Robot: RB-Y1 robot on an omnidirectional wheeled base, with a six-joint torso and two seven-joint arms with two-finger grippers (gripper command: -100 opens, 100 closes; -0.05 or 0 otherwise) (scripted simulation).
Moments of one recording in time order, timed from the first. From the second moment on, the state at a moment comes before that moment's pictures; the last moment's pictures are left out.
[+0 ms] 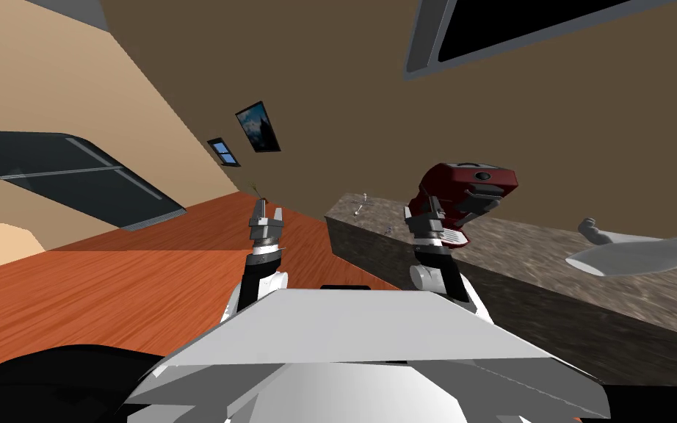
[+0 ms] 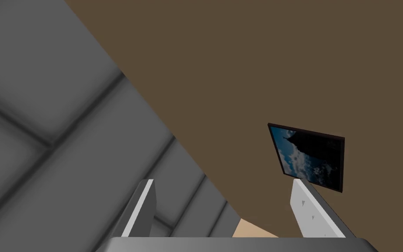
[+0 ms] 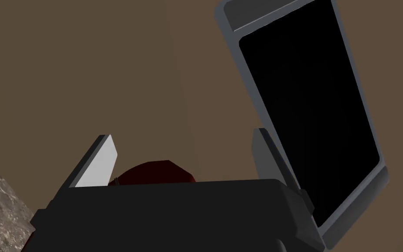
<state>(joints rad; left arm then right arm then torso) 0.54 0.01 0.01 -2.36 -0.11 -0.39 0.15 0.41 -0.13 -0.09 -2.19 -0.06 -0.35 -0.37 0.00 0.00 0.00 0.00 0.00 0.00</state>
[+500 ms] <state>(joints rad) 0.54 0.01 0.01 -2.36 -0.11 -0.39 0.15 0.39 -0.16 -0.09 -2.18 -0.11 -0.22 -0.46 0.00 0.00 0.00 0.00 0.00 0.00</state>
